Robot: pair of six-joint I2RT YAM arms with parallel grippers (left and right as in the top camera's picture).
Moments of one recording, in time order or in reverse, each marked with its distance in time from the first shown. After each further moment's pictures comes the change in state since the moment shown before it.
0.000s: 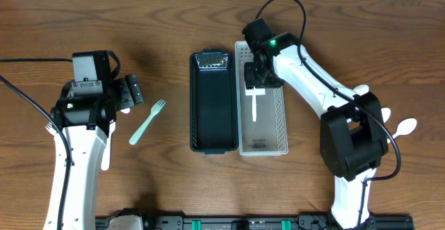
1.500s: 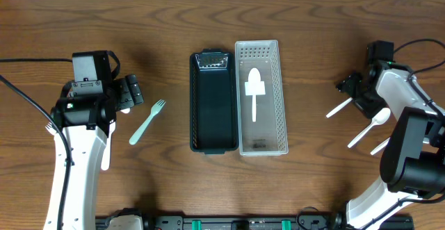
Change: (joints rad) left arm 0.000 0.000 0.000 -0.002 0.000 0.000; right arm -0.660 -0.208 -0.513 0.301 0.093 0.289
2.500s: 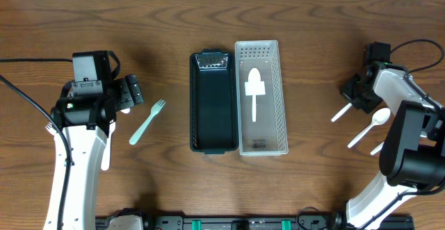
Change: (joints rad) left arm 0.000 0.000 0.000 0.000 0.000 0.000; right arm 0.001 0.053 0.008 0.039 0.008 -0.029
